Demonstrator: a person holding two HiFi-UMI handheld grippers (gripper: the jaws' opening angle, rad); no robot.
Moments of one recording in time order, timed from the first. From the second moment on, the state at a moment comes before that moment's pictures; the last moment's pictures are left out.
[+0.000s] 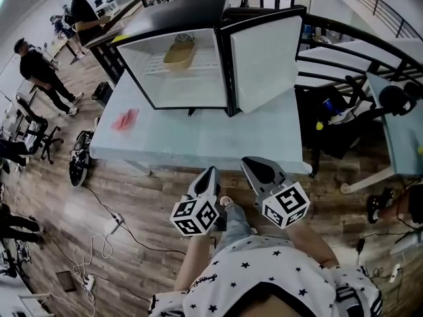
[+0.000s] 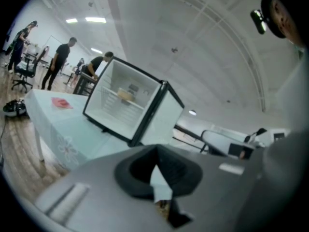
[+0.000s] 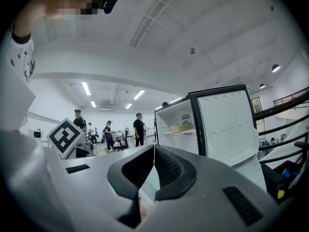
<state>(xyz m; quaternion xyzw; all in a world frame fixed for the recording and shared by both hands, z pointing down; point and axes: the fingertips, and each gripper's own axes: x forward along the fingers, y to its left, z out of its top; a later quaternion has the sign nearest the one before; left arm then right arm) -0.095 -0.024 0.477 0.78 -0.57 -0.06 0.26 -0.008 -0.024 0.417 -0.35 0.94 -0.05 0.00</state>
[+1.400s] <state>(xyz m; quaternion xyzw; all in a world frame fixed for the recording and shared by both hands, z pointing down) -0.089 0.009 0.480 0.77 -0.57 -0.07 0.27 0.000 0.007 0.416 -0.35 0.94 -0.03 0.00</state>
